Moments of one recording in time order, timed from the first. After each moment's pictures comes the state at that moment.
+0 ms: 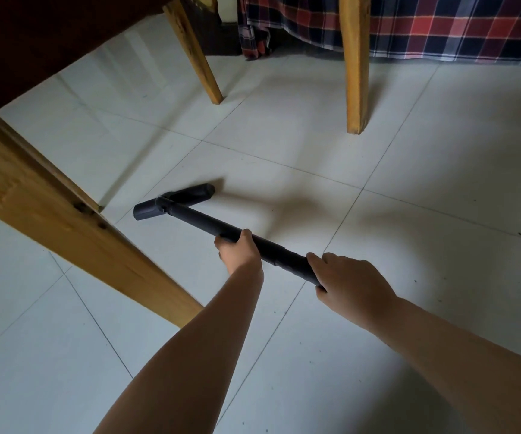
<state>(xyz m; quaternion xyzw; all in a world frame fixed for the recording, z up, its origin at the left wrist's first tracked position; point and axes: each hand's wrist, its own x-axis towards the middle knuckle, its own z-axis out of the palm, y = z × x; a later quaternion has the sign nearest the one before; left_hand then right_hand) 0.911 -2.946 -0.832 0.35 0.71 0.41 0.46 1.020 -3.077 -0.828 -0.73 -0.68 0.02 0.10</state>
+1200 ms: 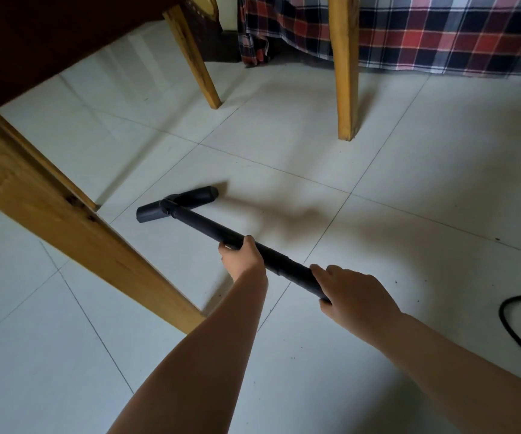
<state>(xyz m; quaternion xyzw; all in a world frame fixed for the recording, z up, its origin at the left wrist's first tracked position) 0.930 -2.972 -0.839 0.31 0.70 0.43 0.48 1.033 -3.109 -0.833 -0.74 -0.67 0.04 0.09</state>
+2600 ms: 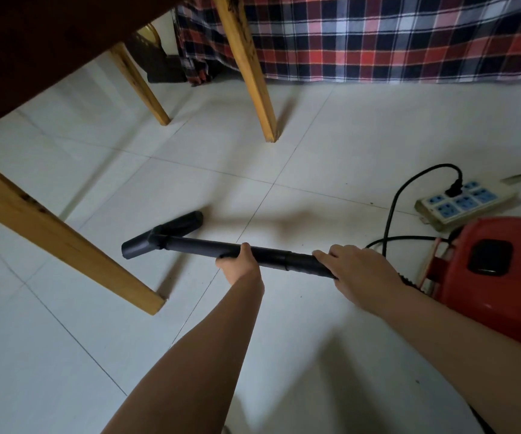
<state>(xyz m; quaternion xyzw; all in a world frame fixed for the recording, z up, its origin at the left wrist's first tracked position) 1.002 -3.133 -0.817 0.30 0.70 0.39 0.52 1.126 -3.271 -0.798 -0.77 -0.63 0.06 0.04</state>
